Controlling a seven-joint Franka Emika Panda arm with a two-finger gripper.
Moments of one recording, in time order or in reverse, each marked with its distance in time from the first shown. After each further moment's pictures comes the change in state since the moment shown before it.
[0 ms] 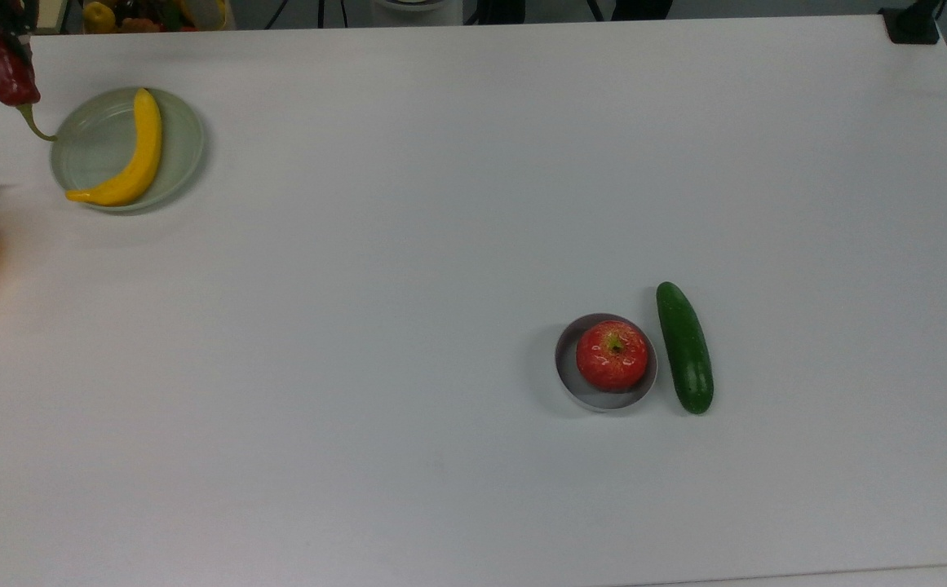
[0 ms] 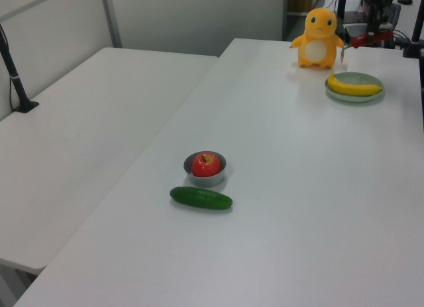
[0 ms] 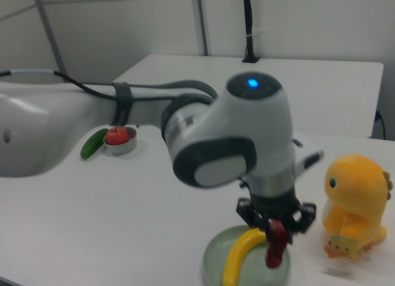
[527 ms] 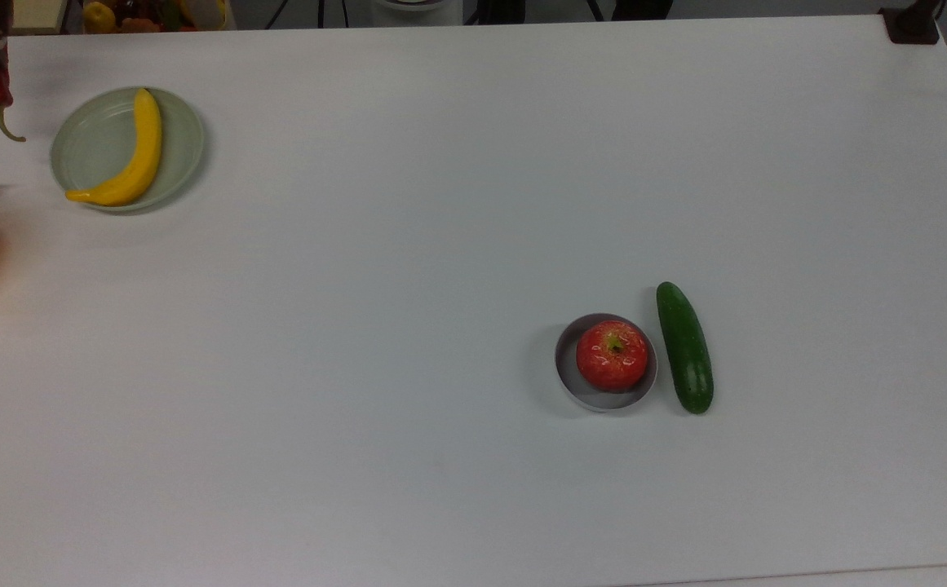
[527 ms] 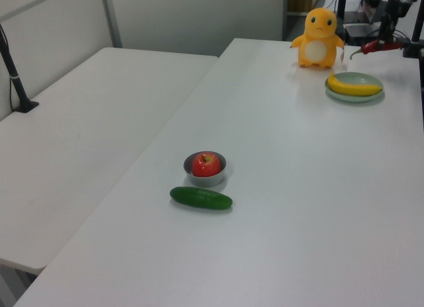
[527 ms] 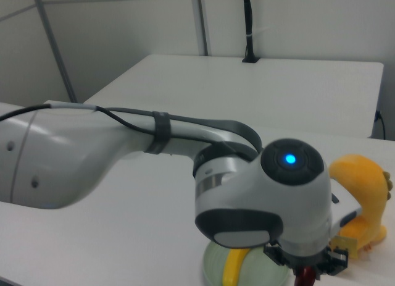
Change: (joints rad) arm -0.069 0.100 -0.069 -0.015 0.235 0.117 -0.219
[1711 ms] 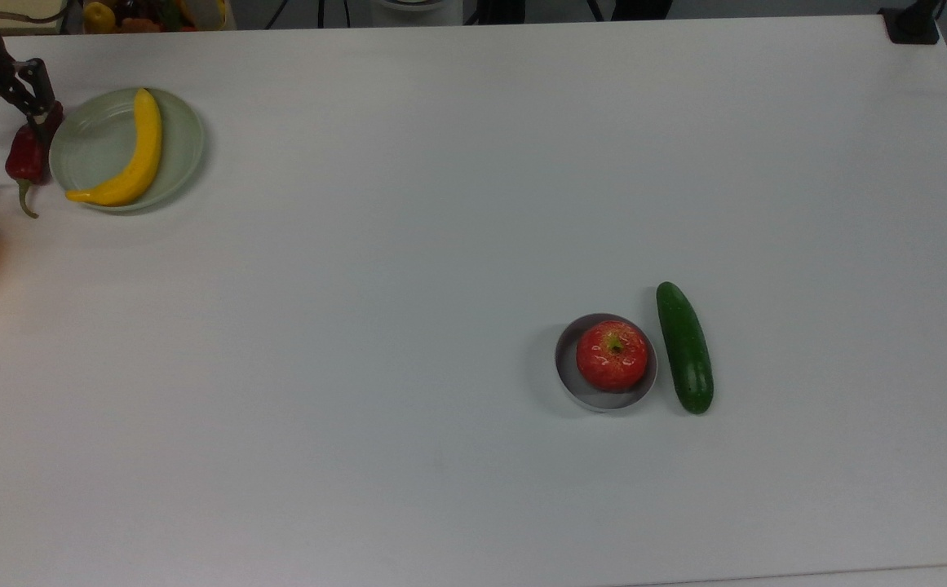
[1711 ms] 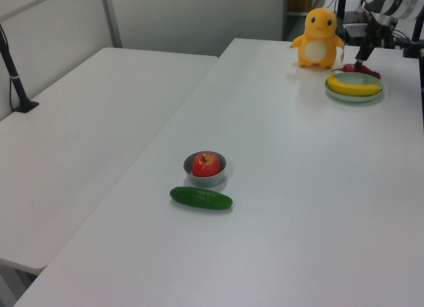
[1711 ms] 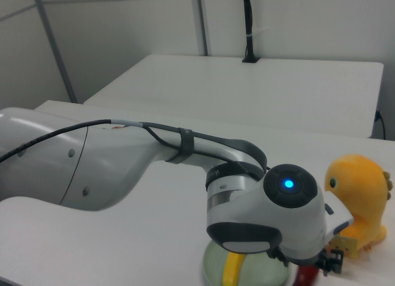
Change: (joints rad) arm 0.052 0.134 0.029 0.001 0.143 0.158 -0.004
